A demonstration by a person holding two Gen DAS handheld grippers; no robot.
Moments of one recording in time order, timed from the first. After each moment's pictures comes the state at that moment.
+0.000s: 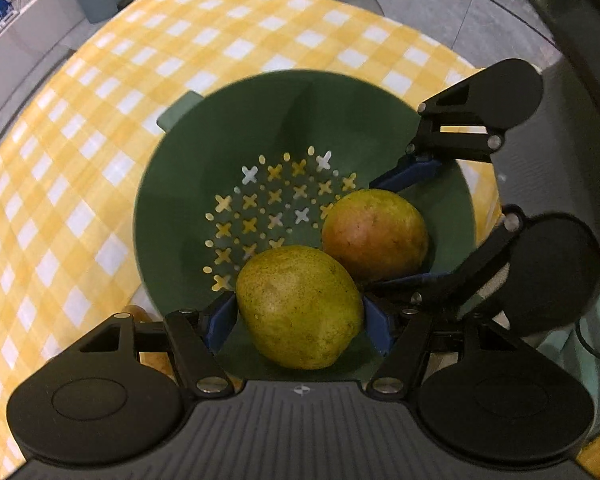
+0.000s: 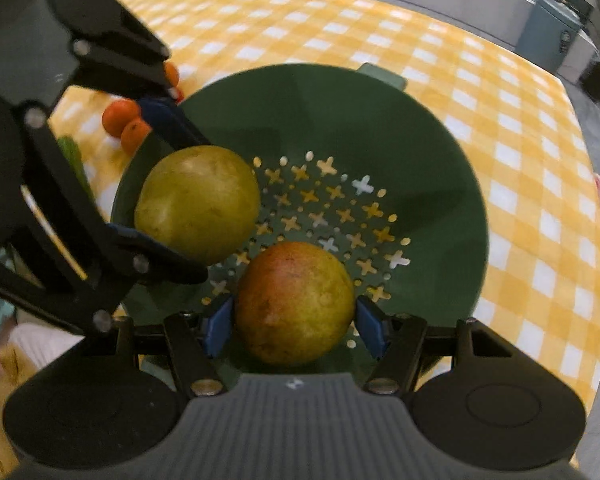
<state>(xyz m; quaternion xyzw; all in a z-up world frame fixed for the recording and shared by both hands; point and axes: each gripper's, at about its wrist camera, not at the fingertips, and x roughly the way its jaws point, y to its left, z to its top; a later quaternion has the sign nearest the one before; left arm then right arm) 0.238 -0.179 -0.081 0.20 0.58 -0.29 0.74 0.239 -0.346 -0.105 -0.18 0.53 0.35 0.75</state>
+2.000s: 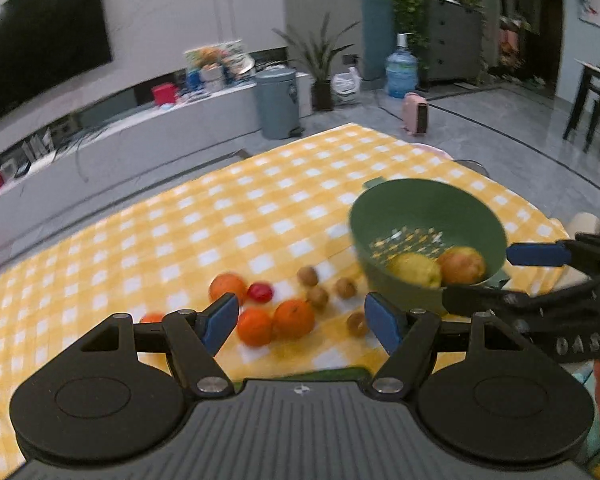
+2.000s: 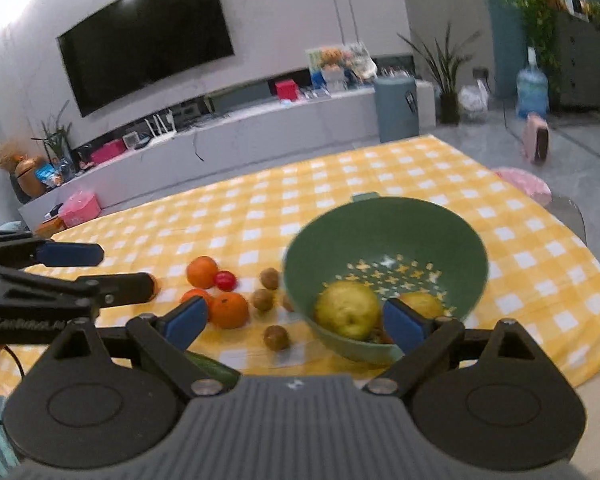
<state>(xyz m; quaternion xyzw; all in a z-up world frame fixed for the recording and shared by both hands) 0.089 -0.027 -0.011 0.08 0.35 -0.11 0.93 0.067 -0.293 -0.027 0.07 0.33 0.16 0.93</state>
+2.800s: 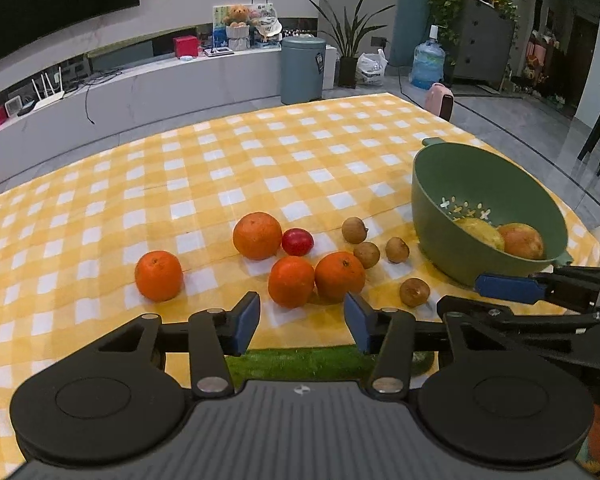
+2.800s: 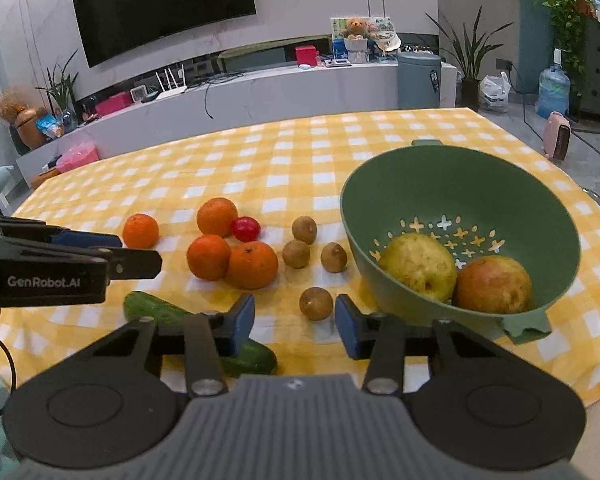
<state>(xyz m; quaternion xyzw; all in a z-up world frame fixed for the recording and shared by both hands) 0.111 0.024 -0.072 0.02 0.39 -0.10 0.92 0.101 -0.232 -0.090 0.03 0.38 0.16 0.91</state>
